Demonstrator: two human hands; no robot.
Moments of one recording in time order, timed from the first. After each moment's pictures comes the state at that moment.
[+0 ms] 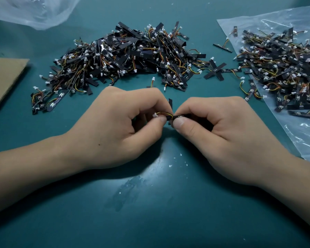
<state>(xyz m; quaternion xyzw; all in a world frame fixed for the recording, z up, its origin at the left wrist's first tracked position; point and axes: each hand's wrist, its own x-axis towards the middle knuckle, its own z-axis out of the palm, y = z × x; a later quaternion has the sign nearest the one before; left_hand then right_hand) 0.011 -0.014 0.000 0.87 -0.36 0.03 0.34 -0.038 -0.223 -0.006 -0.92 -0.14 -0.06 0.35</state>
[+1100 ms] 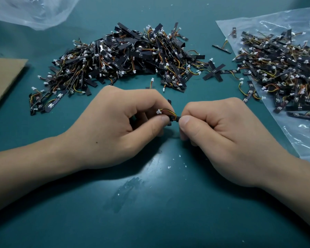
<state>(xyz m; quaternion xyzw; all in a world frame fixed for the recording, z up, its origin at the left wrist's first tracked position) 0.015 -0.013 -0.001 0.84 -0.37 0.00 0.39 -0.040 -0.223 -0.001 -0.93 -0.12 -0.05 0.35</state>
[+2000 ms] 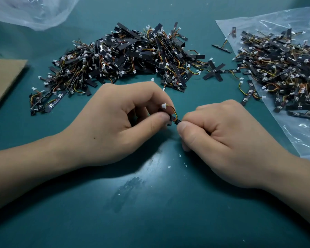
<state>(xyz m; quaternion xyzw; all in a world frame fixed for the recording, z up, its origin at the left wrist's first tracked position) 0.017 -0.012 -0.002 0.83 -0.39 0.03 0.41 -0.040 -0.224 -0.001 -0.94 -0.17 -0.03 0.30</state>
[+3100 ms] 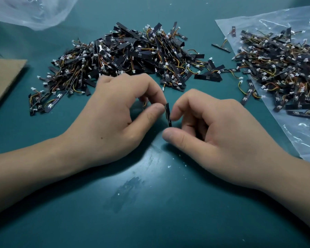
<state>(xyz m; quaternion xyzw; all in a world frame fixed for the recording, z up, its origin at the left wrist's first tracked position) 0.022 -0.014 -0.005 0.87 -0.36 0.11 0.32 -0.042 -0.219 -0.002 -0.93 -0.14 -0.05 0.34</state>
